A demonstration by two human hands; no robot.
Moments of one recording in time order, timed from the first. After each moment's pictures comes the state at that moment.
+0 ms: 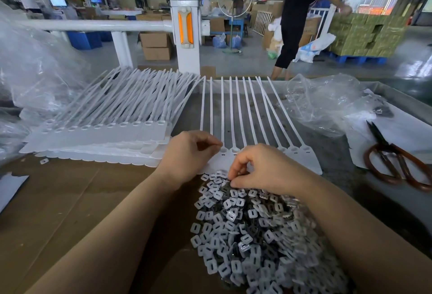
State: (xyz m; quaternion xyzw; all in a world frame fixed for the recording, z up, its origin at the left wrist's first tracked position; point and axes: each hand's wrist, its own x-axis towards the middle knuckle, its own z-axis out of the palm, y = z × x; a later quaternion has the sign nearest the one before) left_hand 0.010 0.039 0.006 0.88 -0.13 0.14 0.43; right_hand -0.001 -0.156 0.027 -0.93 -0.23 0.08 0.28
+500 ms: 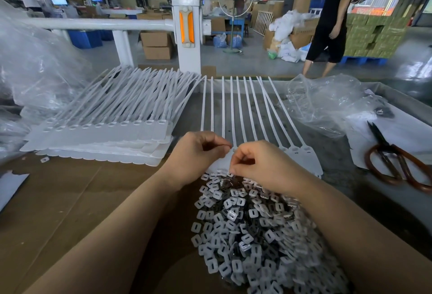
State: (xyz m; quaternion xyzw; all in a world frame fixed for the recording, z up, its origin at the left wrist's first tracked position) left_hand 0.010 0.035 0.006 0.83 -0.17 0.07 0.52; right_hand 0.001 -0.152 0.021 -0.91 -0.20 0.04 0.36
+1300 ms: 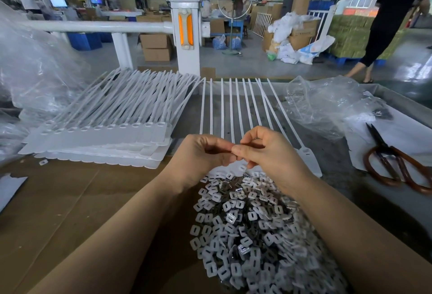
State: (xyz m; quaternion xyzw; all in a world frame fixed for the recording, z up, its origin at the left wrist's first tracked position) left_hand 0.002 0.028 0.009 0.74 -0.19 0.00 0.64; right_hand 0.009 -0.155 0.020 -0.79 -0.11 0.00 0.60
